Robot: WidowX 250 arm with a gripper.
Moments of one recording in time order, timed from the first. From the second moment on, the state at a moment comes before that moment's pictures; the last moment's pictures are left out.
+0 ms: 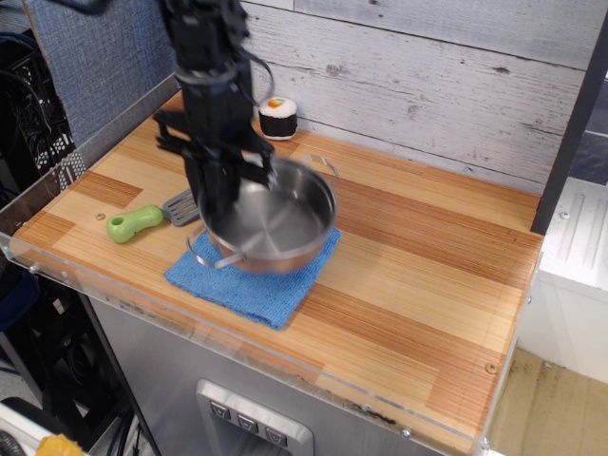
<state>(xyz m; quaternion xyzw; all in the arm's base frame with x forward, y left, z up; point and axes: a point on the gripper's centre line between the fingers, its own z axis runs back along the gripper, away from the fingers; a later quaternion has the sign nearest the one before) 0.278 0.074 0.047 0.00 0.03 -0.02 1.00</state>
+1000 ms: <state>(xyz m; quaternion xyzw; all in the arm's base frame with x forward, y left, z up) 0.278 0.105 0.038 0.05 0.04 0.00 1.00</state>
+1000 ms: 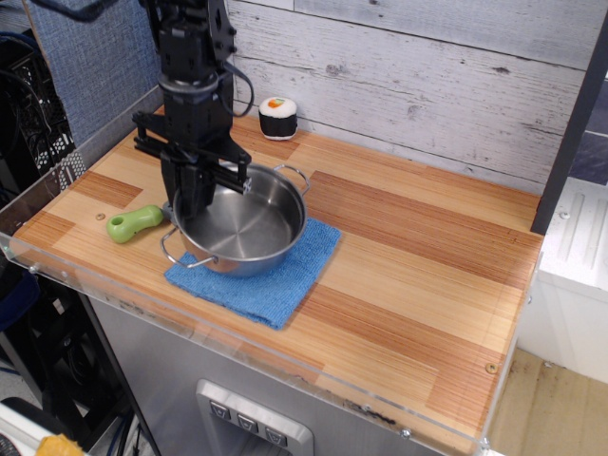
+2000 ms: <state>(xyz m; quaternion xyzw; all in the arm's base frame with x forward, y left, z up) 0.283 0.103 0.045 0.05 0.07 0.02 1.00</state>
